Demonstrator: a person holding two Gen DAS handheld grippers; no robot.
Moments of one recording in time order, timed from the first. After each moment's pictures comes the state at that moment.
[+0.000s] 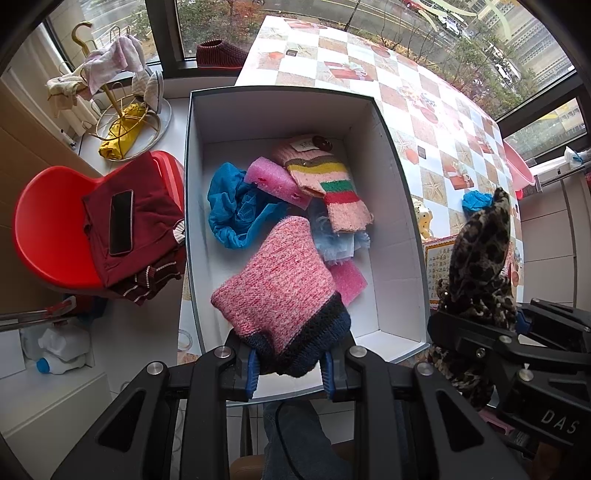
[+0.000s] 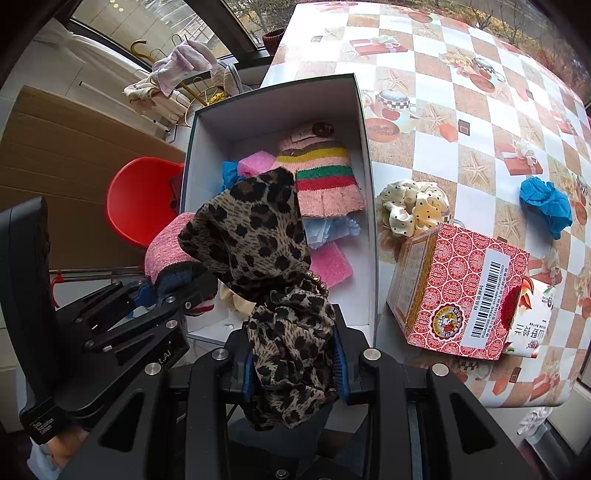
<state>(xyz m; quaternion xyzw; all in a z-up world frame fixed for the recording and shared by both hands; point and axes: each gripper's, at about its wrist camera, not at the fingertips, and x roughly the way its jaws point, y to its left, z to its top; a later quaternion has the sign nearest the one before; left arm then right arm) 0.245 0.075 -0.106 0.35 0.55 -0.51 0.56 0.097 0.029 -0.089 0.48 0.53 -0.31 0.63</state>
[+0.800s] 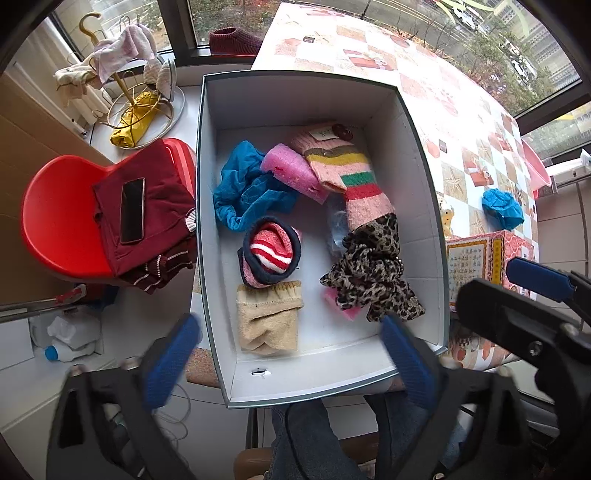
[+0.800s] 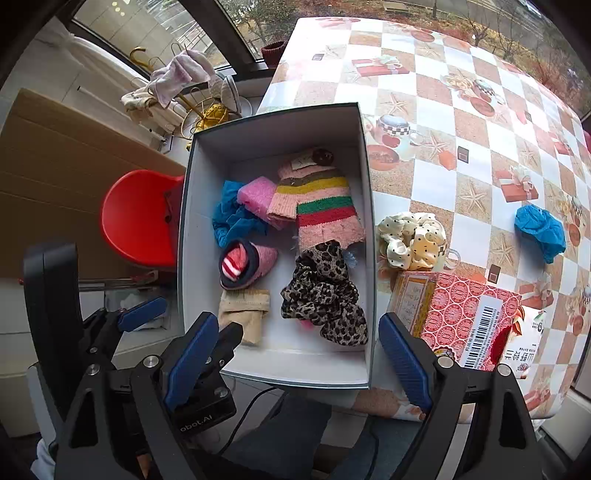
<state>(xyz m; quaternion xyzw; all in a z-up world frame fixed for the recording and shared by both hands) 0.248 0.069 -0.117 0.36 0.56 -0.48 0.56 0.110 0.012 -0.082 0.46 0.53 -0.33 0.63</state>
